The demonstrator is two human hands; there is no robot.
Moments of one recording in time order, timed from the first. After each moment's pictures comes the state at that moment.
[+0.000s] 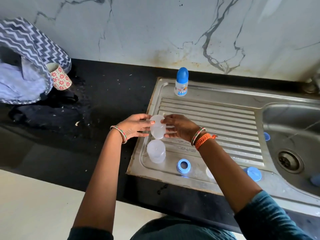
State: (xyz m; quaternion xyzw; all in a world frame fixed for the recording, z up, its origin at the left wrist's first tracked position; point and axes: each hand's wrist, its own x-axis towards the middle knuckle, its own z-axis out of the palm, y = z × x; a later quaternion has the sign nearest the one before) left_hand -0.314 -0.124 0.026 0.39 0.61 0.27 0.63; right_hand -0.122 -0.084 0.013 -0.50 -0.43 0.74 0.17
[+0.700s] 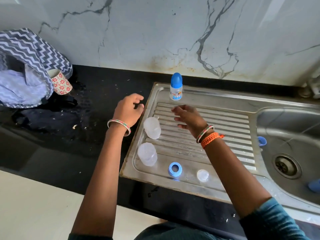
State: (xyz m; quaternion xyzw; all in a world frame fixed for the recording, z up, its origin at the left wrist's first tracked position) left_hand -0.277 -0.117 0.083 0.57 0.73 0.31 0.21; right_hand -0.074 -0.074 0.053 -0.54 -0.48 0.63 0.28
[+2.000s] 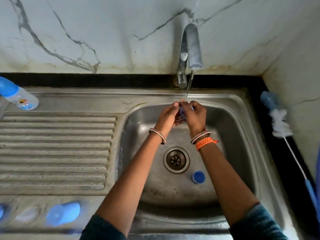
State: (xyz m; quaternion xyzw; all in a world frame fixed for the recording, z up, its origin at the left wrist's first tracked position) left_hand 0.300 0.033 -0.032 0.36 0.47 0.43 0.68; right_hand 0.390 0.031 -0.025 -0.62 -0.37 0.44 0.53
